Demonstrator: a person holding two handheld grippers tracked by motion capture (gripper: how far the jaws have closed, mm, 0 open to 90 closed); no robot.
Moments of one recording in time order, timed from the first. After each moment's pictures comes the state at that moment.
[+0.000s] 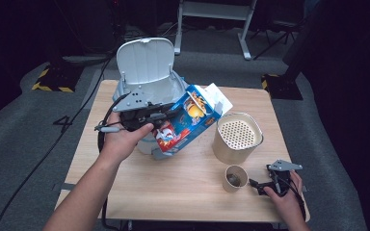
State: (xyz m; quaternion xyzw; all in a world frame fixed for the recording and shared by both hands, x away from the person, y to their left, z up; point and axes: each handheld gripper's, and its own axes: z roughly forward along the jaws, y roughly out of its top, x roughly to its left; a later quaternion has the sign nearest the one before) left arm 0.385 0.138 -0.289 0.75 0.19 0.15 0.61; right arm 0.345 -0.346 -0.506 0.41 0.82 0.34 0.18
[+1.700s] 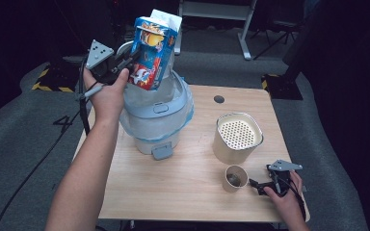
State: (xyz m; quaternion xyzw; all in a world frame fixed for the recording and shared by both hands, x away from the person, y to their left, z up) left arm 0.449 0.191 -0.243 0.61 0.38 0.34 0.61; right arm 0.345 -0.346 -0.506 0.41 0.82 0.34 0.18
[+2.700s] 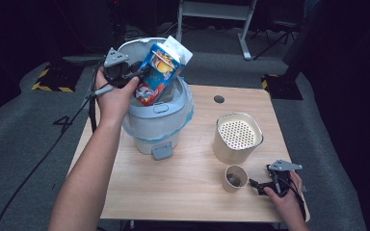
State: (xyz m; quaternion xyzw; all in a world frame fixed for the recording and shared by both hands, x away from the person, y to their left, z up) left arm 0.465 0.176 -0.265 0.69 0.41 0.28 0.53; right arm 0.345 -0.346 -0.506 0.41 0.82 0.34 0.18
